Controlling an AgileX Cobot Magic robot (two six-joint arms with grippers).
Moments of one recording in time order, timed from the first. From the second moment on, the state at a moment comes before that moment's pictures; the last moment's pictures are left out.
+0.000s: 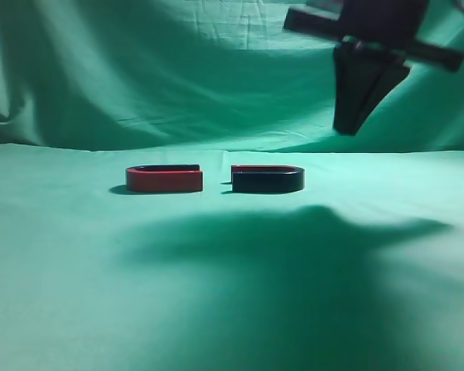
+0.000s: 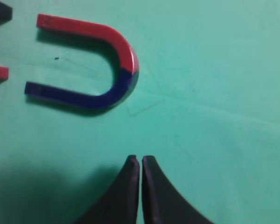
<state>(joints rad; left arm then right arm) -0.01 -0.01 0.02 -0.01 0.35 -0.03 0.39 1.81 -1.29 0.20 0.80 0.00</state>
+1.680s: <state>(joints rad) -0.01 -0.01 0.02 -0.01 0.35 -0.03 0.44 2.16 -1.61 0.24 0.73 0.08</state>
